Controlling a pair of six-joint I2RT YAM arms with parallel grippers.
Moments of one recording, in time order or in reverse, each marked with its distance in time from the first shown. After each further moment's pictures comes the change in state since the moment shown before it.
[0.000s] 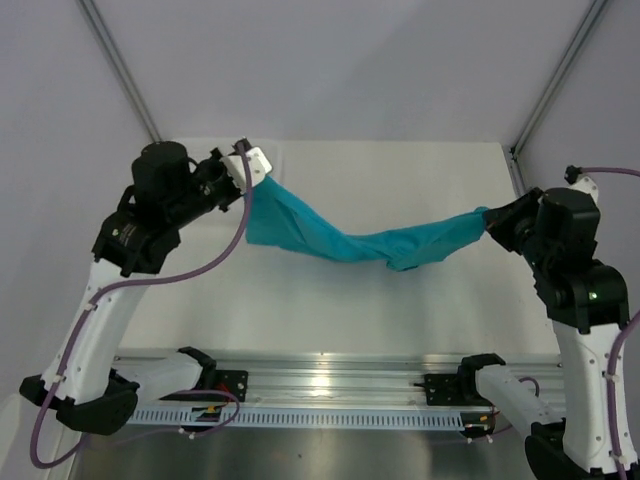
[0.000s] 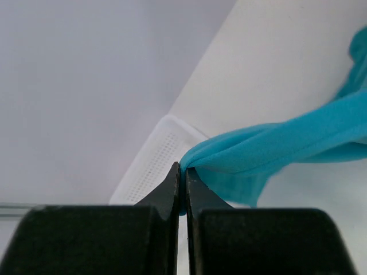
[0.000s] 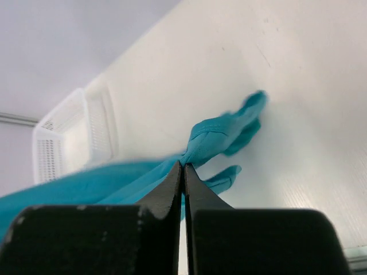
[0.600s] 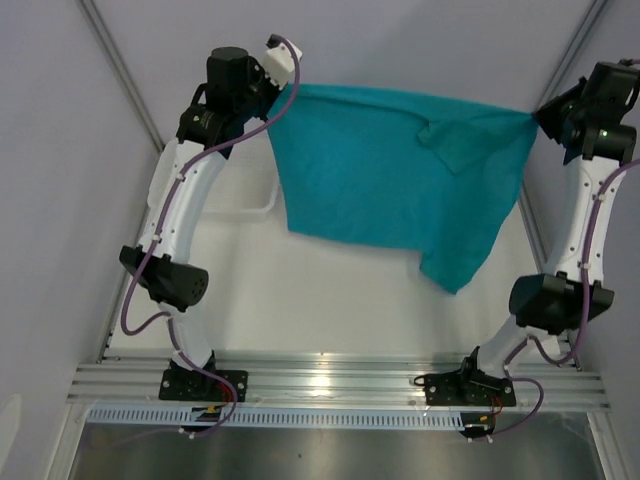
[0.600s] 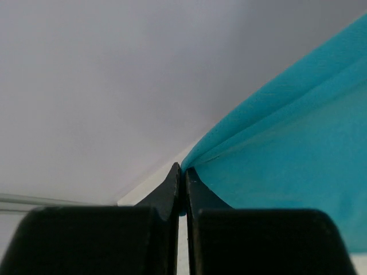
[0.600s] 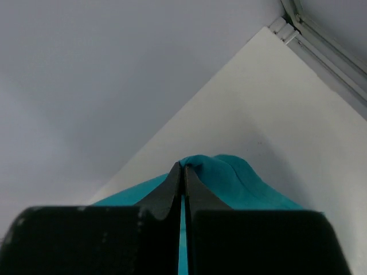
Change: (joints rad) left arm 0.112 0.729 0.750 0.009 -0.155 -0.181; right arm -0.406 0.749 0.641 0.173 -0.198 -0.050
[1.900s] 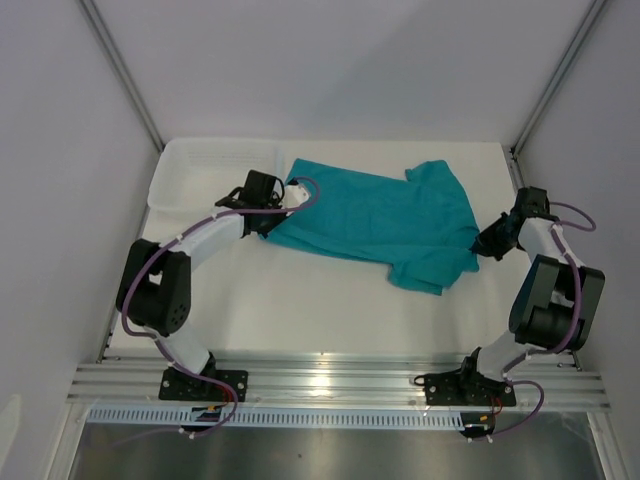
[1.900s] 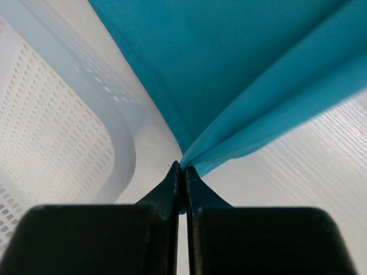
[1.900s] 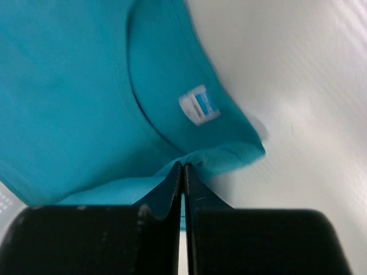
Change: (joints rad) left arm -0.018 -0.178 -1.113 0.328 -0.010 0.071; right arm -0.053 -0.078 -1.043 0.229 -0.178 -0.055
